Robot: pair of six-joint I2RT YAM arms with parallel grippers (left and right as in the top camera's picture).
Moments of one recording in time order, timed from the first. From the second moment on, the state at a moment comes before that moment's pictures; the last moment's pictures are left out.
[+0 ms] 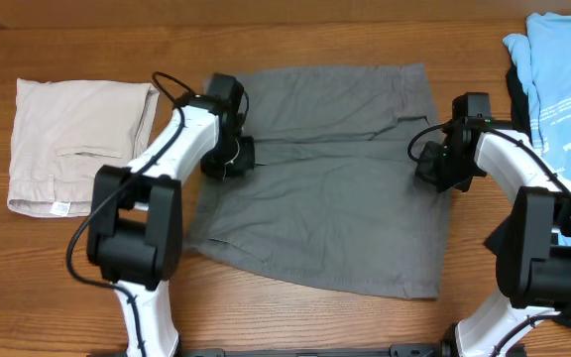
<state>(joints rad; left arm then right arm) -0.25 2.09 1.50 -0.94 0.12 -0.31 -0.08 1.89 1.20 -0.75 -0.12 0.34</state>
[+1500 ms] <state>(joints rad) -0.25 1.96 1.65 -1.14 0.06 -0.31 -0.09 1.91 1.70 -1.14 -0.25 0.22</state>
